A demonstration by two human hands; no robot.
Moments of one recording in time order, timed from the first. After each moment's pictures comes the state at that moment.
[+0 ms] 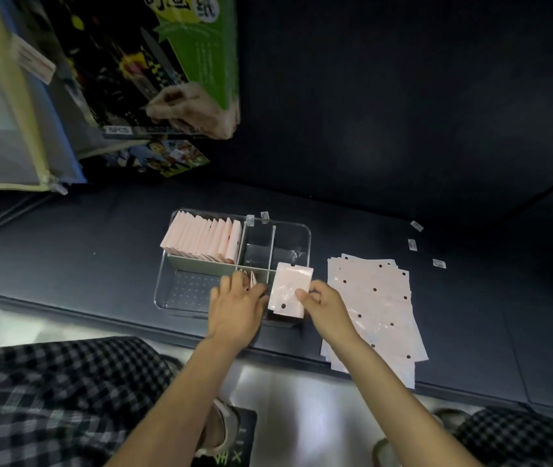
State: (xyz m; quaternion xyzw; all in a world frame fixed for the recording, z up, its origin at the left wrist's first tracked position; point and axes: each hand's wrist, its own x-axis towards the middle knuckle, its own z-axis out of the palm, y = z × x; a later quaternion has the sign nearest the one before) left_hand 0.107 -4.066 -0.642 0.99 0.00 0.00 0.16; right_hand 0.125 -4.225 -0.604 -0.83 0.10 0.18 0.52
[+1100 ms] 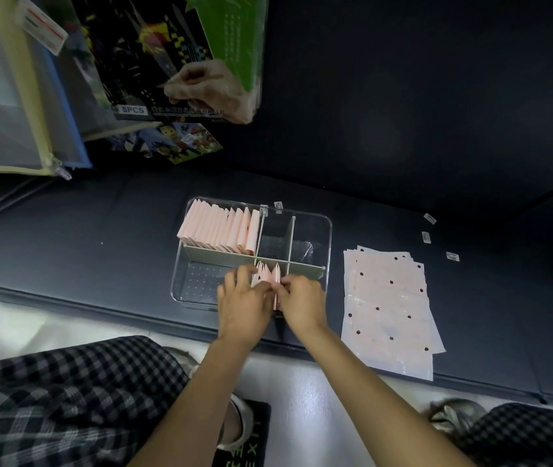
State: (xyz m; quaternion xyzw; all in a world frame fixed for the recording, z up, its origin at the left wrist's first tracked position) left_hand 0.101 -4.044 -0.660 0.97 0.04 0.03 0.24; right_hand 0.132 -4.150 -0.641 -0.96 0.03 0.11 0.26
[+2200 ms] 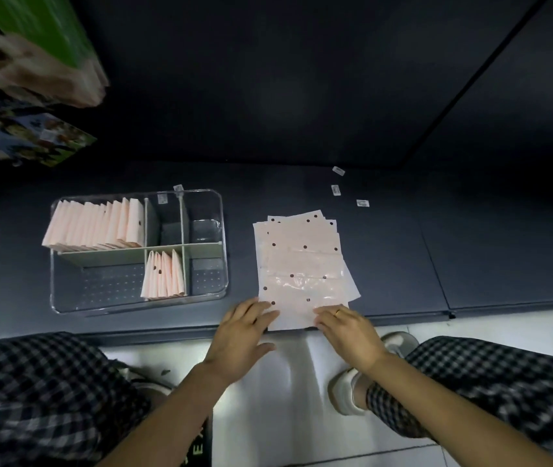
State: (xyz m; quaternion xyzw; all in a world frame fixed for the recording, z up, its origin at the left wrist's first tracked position) left_hand 0.049 -4.166 -0.697 0.92 -0.31 -0.08 0.21; right_hand 0.028 -4.405 -0.665 -0.98 -0.16 0.05 0.13
